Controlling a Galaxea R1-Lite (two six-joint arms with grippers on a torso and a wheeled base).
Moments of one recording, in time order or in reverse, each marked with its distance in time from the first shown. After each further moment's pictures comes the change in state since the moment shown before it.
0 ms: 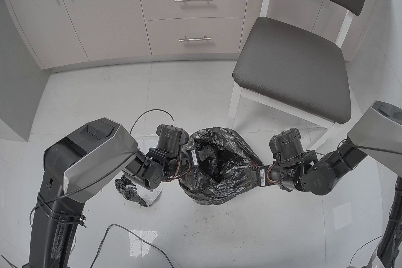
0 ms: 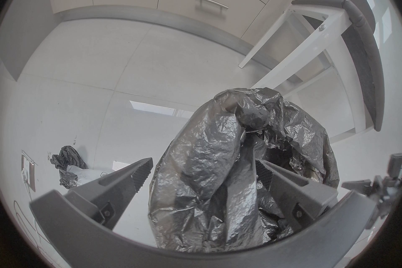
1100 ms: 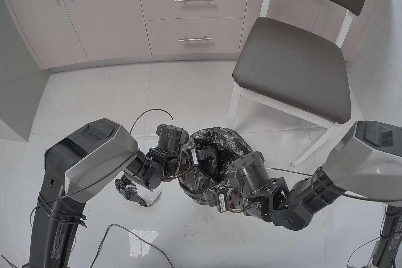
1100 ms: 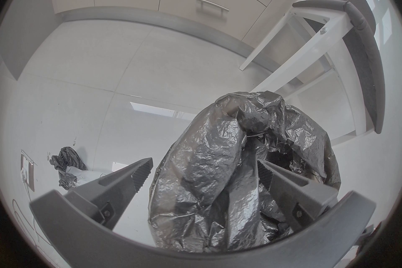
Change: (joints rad) left arm 0.001 0.007 -0.009 -0.012 0.009 -0.005; right arm 0.280 0.037 0.006 -0.136 0.004 0.034
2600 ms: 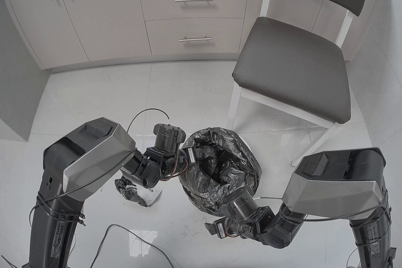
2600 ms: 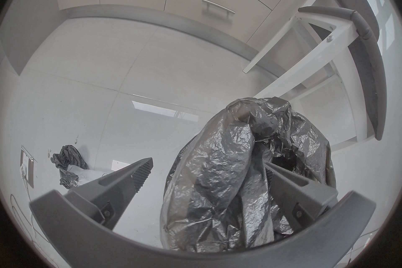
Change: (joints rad) left arm 0.016 -0.003 0.008 -0.007 0.001 -0.022; right arm 0.004 0.250 0.073 -0.164 0.095 -0.011
